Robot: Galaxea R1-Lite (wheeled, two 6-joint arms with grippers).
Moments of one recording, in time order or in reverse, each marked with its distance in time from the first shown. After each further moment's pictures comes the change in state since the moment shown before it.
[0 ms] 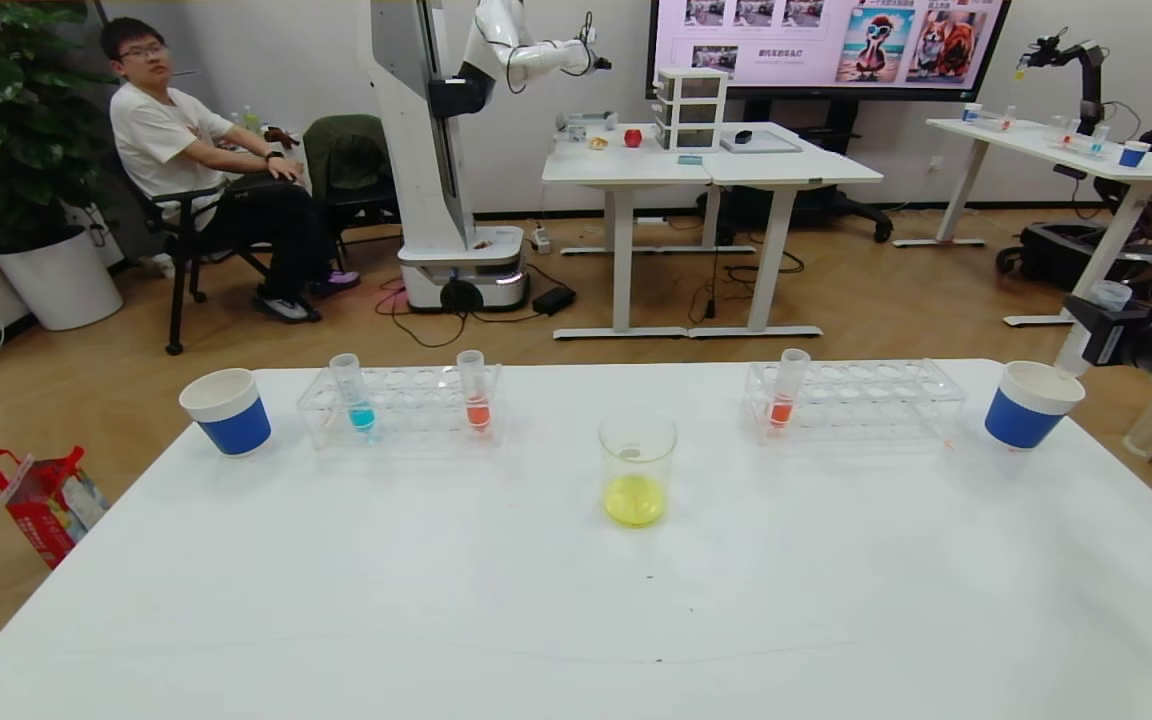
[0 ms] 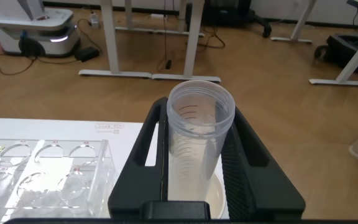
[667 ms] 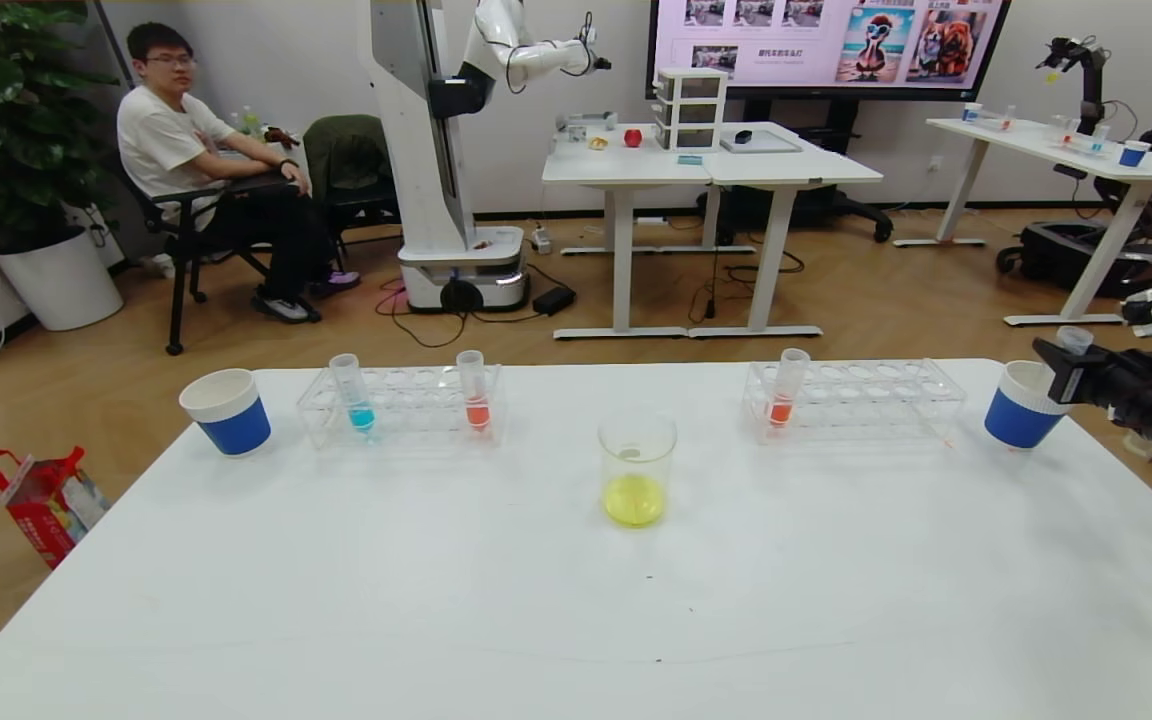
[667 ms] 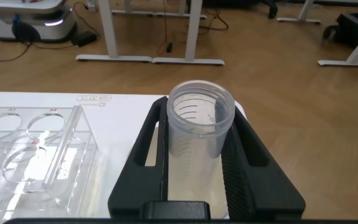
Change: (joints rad) left arm 0.000 0.000 0.000 0.000 0.000 0.000; right arm -0.005 0.177 -0.013 -0.107 0.000 0.000
